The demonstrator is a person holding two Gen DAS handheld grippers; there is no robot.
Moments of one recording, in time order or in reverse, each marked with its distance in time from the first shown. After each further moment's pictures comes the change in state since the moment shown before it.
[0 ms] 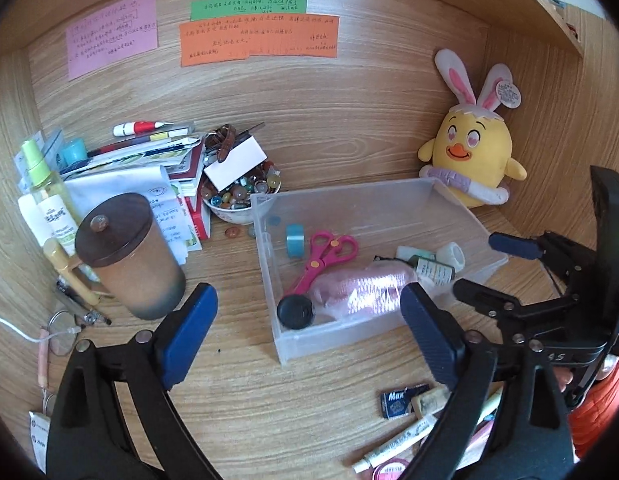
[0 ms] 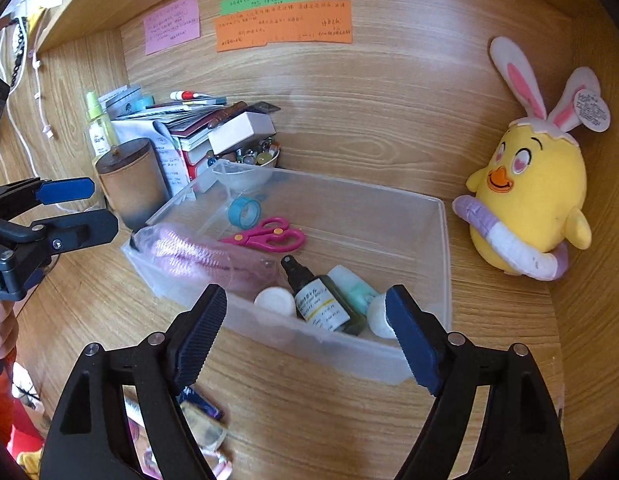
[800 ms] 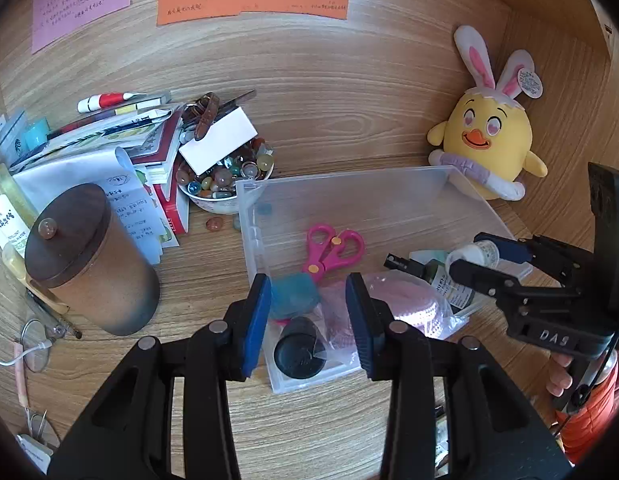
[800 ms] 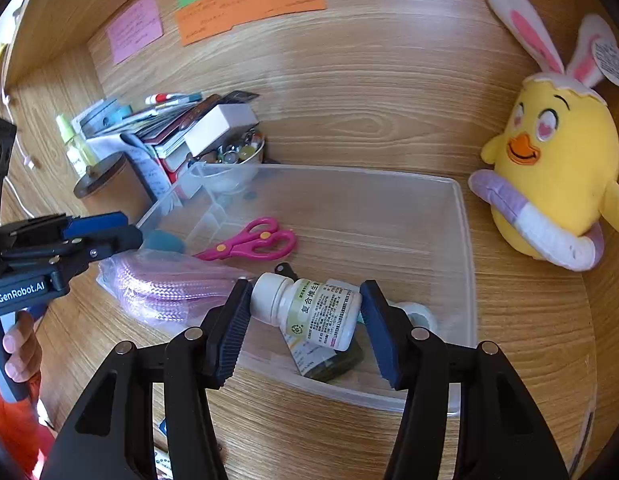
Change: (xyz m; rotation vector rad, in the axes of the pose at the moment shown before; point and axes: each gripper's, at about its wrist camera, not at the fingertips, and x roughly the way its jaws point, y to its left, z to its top) left arm 0.057 0.012 0.020 -0.026 0.099 -0.064; right arm 0.047 -0.022 0.015 0.108 0.062 0.062
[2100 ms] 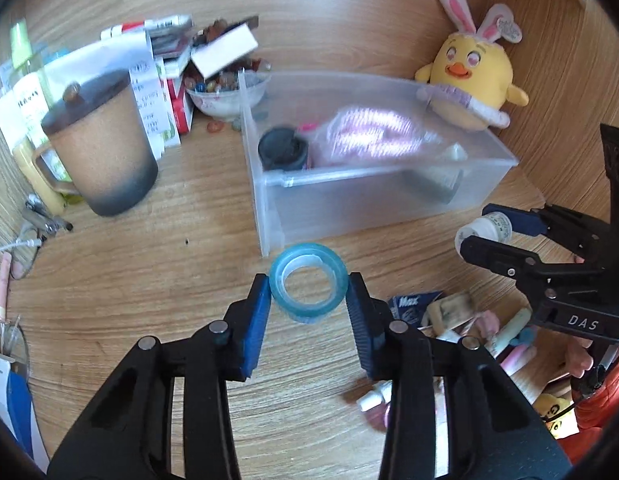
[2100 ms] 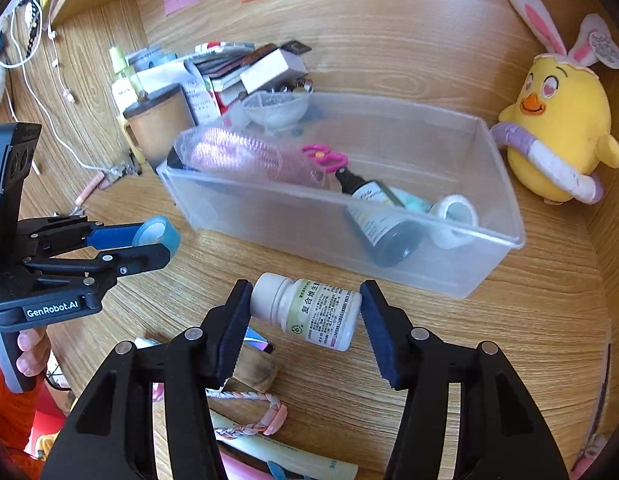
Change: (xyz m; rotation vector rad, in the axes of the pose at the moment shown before) left arm -0.020 -0.010 -0.093 -0.003 0.065 -0.009; right arm -0.030 0.043 -0.067 -0.061 0.053 0.026
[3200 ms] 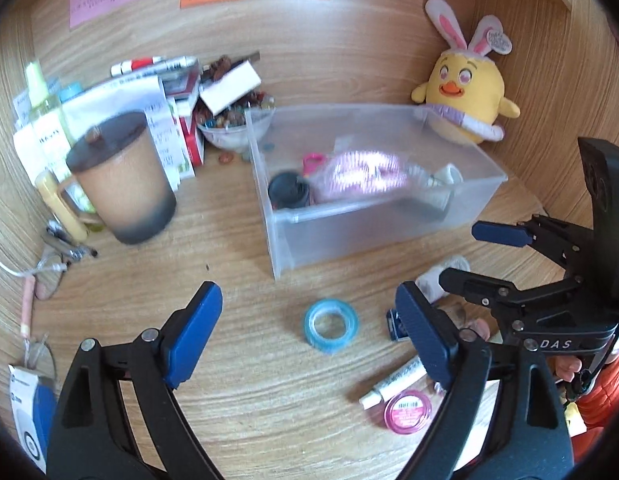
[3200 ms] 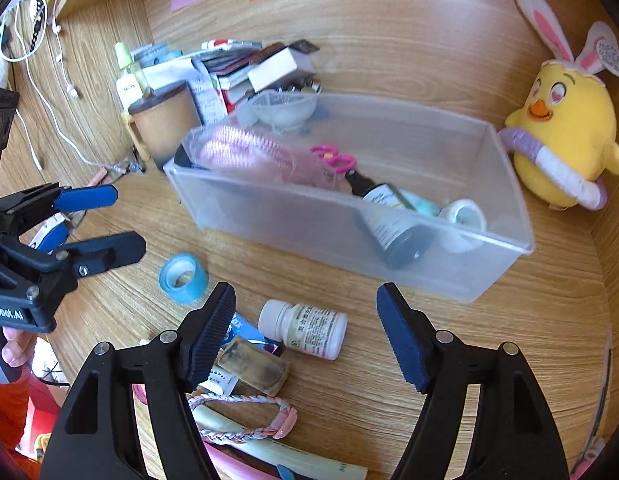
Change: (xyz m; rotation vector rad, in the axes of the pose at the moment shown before) left arm -0.018 -0.003 0.006 0.032 -0.032 0.040; right arm 0.008 0.008 -0.001 -0.018 0.022 0.007
